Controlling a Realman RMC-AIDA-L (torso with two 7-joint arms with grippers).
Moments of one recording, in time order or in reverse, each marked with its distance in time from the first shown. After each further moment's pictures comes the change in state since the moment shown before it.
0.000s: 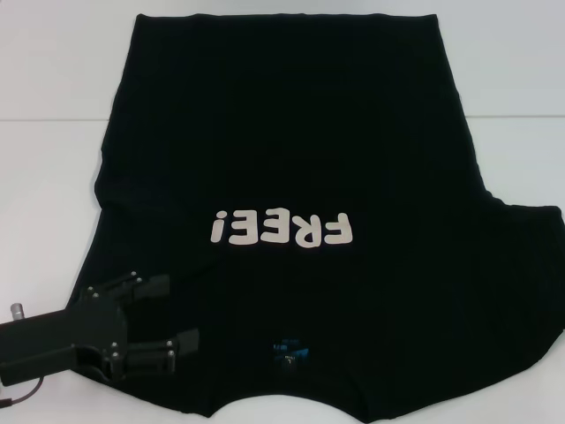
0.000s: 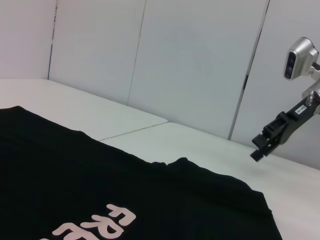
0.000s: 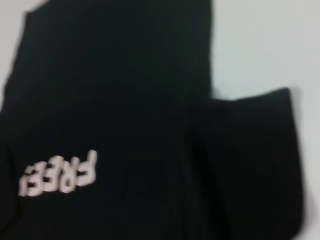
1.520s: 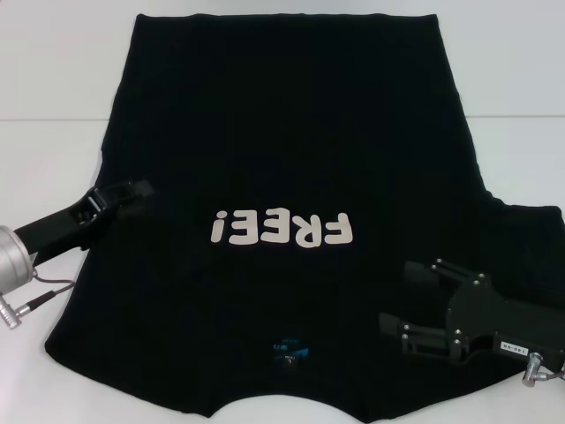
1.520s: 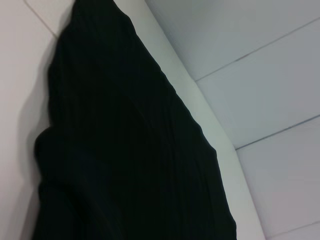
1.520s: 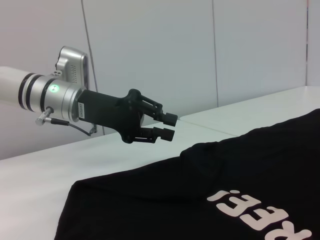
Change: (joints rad) left arm -0.183 0.004 -0.165 -0.162 -0.055 -0.486 -0.980; right arm -0.028 0.163 -0.180 0.609 0.583 0.190 -1.602
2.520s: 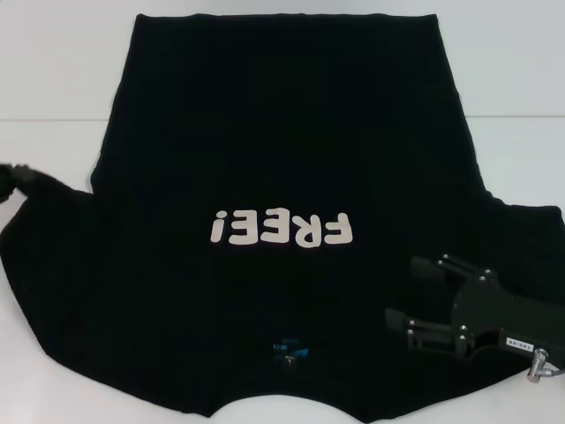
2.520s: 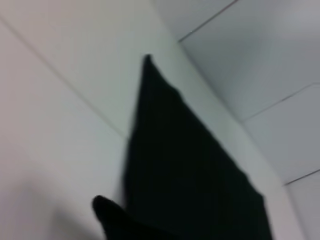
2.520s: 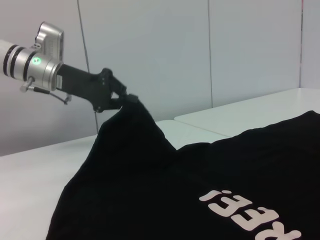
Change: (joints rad) left arm 0.029 0.140 -0.050 0.138 0.118 0.048 -0.157; right arm -0.006 0.000 0.006 -0.020 0.000 0.001 0.000
